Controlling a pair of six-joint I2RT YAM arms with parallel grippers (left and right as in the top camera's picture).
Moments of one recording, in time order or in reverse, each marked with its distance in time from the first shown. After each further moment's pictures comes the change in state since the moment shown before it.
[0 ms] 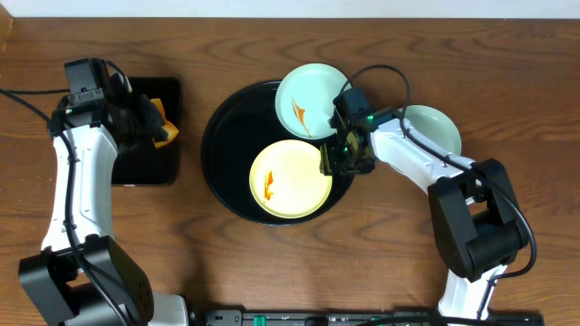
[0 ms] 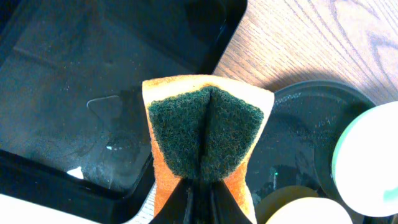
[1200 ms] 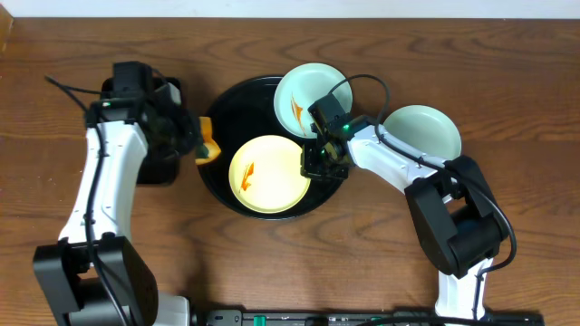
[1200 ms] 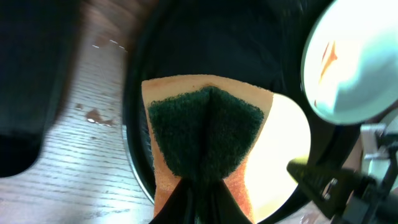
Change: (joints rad) left arm -0.176 0.007 -0.023 -0.146 0.123 0.030; right arm 0.102 0.064 0.024 0.100 -0.092 0.315
